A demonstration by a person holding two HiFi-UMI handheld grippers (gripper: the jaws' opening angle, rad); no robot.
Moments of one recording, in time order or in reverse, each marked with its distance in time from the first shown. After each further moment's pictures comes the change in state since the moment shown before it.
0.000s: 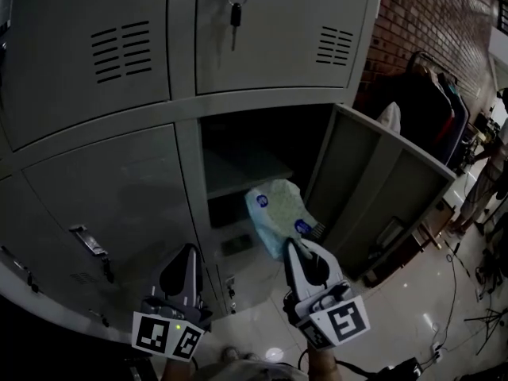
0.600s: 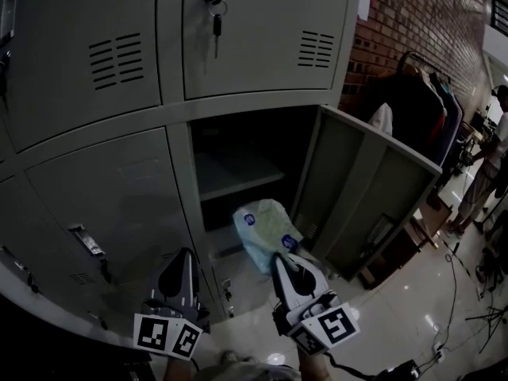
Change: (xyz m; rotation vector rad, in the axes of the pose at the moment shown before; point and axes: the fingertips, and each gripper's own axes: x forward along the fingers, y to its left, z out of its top) left arm -0.008 -0.003 -0.012 -0.014 0.011 0.042; right arm -0.024 0.009 -0.025 0.125 0.032 0.016
